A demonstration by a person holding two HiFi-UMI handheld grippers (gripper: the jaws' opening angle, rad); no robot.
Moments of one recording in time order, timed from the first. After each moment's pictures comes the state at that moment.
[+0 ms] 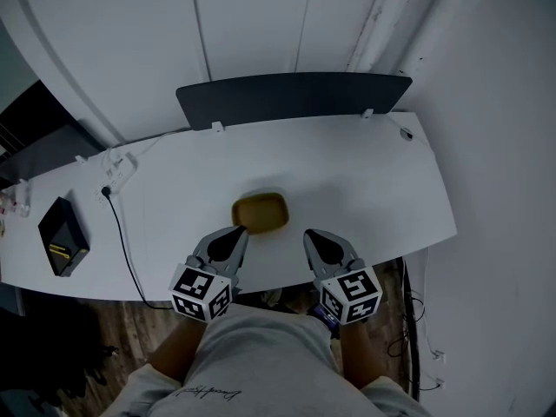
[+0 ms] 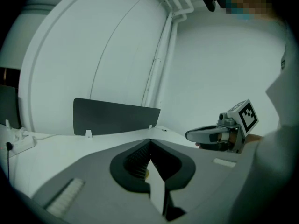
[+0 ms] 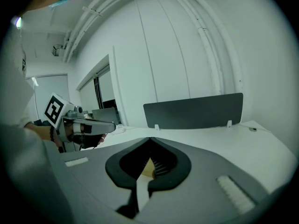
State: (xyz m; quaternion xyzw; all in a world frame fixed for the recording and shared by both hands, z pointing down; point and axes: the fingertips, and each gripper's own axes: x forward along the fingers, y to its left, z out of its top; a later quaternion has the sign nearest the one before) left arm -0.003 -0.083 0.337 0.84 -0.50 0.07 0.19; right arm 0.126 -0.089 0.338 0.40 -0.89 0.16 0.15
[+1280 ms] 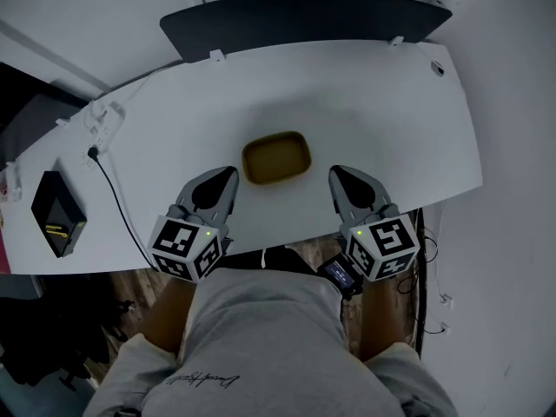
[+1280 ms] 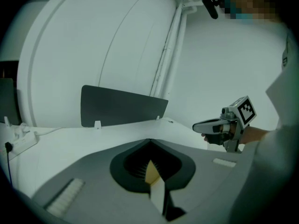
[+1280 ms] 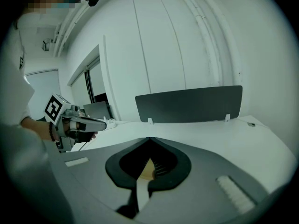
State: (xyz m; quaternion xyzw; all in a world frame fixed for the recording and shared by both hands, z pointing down) left arm -0.061 -0.123 0.378 0.83 -0.50 0.11 0.23; right arm 0.113 -0.137 0.368 0.42 -0.87 0.19 0.19
